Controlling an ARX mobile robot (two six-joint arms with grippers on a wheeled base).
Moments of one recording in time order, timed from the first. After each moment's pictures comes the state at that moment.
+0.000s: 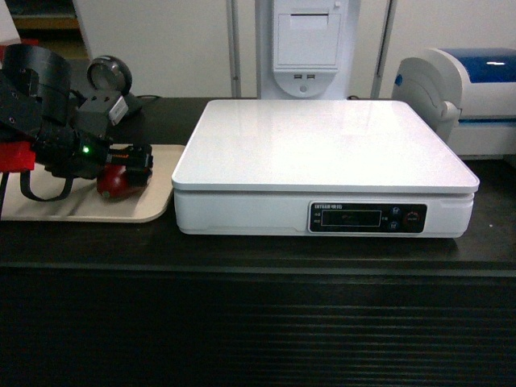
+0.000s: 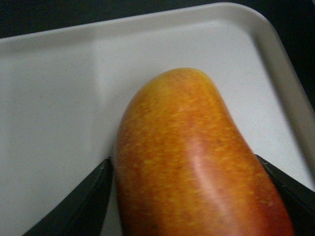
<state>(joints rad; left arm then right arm) 0.02 2.39 1.64 0.03 0.14 0.16 0.00 0.00 0.01 0.00 0.00 0.00</state>
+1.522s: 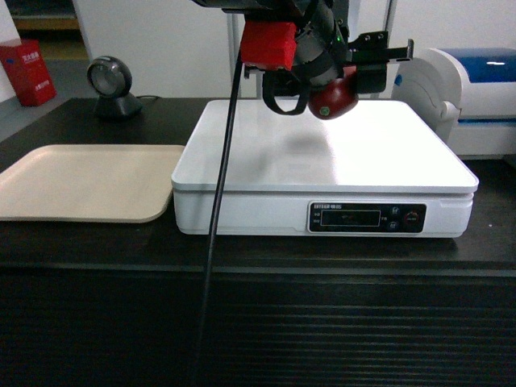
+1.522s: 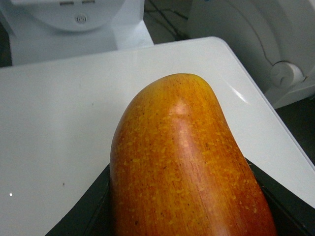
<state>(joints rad) -0.53 2.30 1.91 -0.10 -0.08 -0.20 0.00 0.00 0.01 0.00 0.00 0.00</state>
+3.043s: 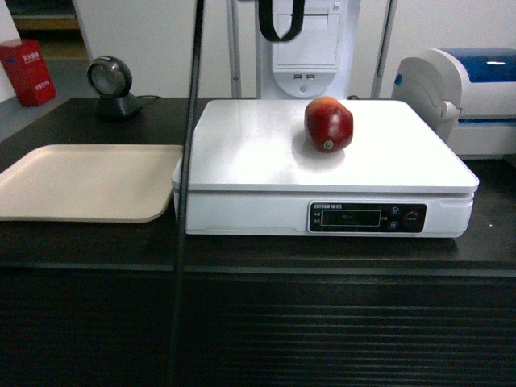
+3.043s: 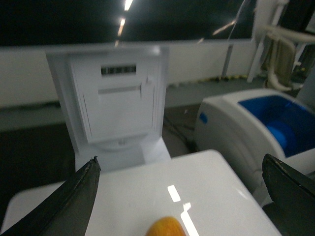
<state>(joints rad) -0.55 2.10 1.69 0.33 -0.20 -0.09 0.00 0.00 0.01 0.00 0.00 0.00</state>
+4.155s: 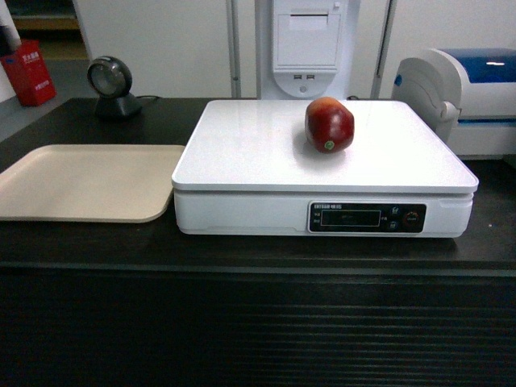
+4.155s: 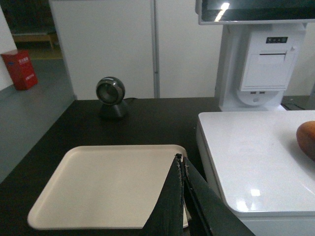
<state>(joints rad) -0.21 1.19 0.43 0.77 -0.21 0.00 0.00 0.00 0.01 0.00 0.00 0.00</state>
